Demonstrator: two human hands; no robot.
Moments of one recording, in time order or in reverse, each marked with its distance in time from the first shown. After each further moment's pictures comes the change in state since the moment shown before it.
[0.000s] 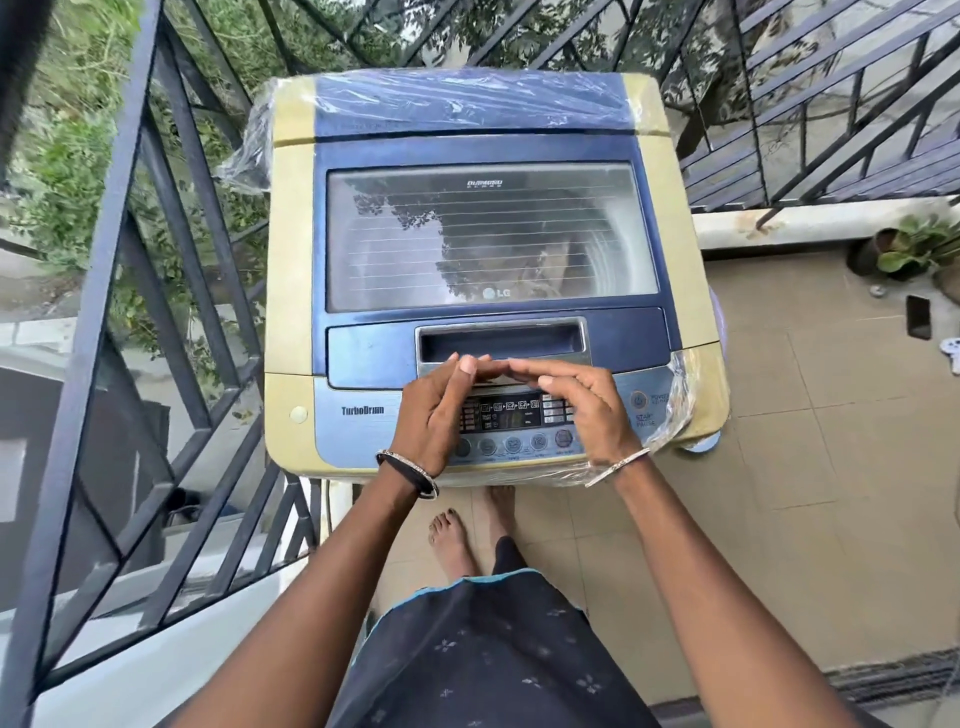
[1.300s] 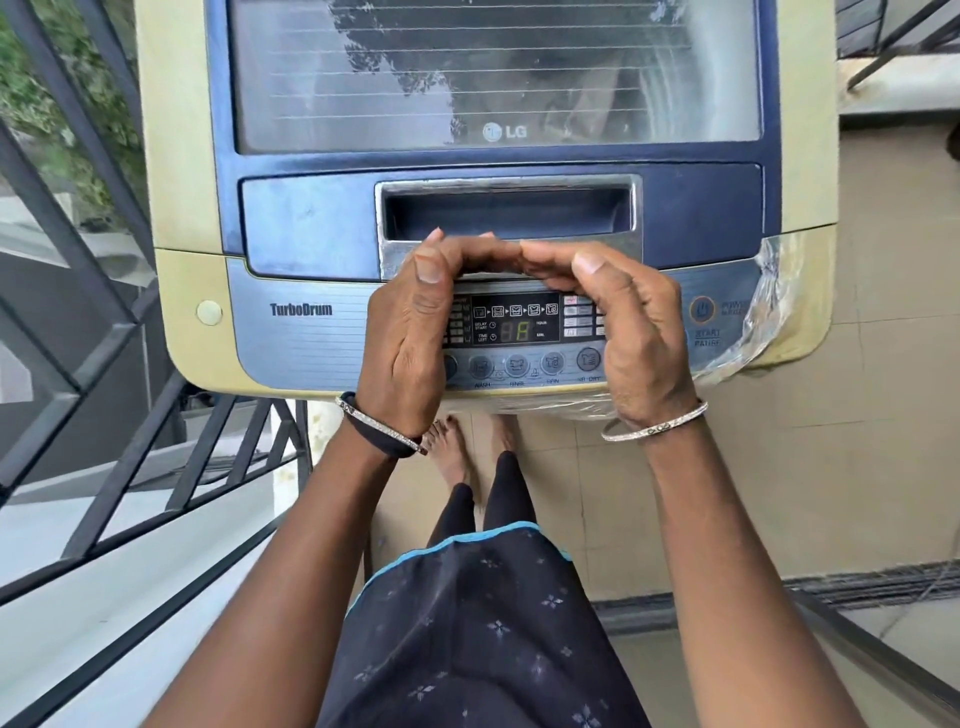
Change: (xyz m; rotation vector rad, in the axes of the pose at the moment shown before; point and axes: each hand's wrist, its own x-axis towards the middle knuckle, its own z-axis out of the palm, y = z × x) left_hand 0.000 -0.007 0.010 -0.021 0.079 0.142; right_hand -0.007 0.015 0.005 -0.004 0.097 -0.168
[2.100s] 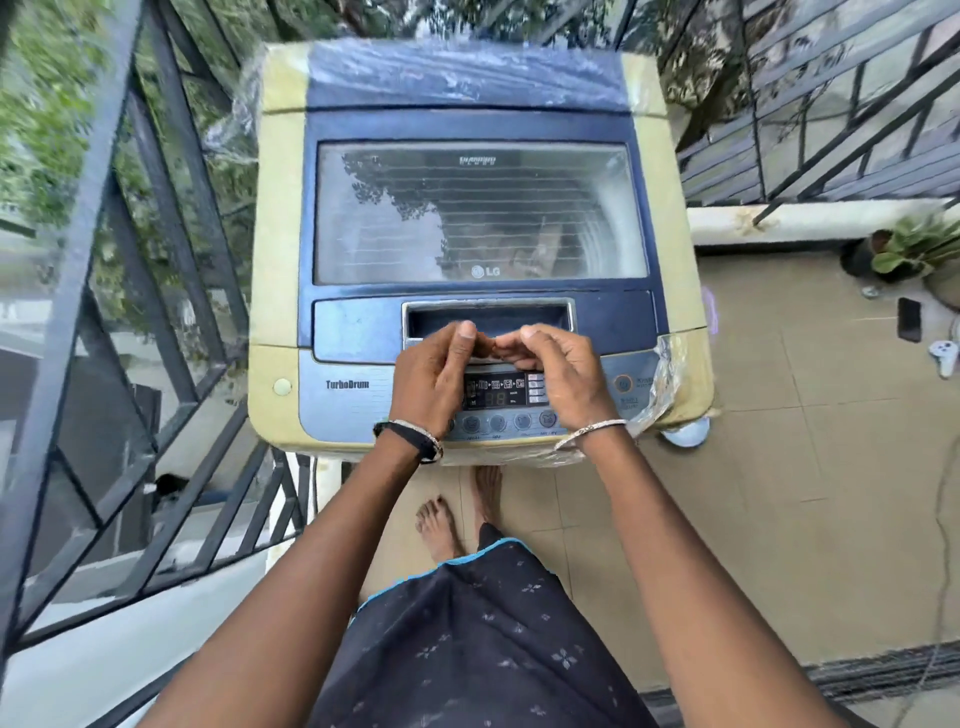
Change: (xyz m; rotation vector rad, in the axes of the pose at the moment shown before) left_hand 0.007 0.017 0.004 0.261 0.055 -0.071; right_hand 0.018 -0.021 0.004 -0.094 -0.020 0.161
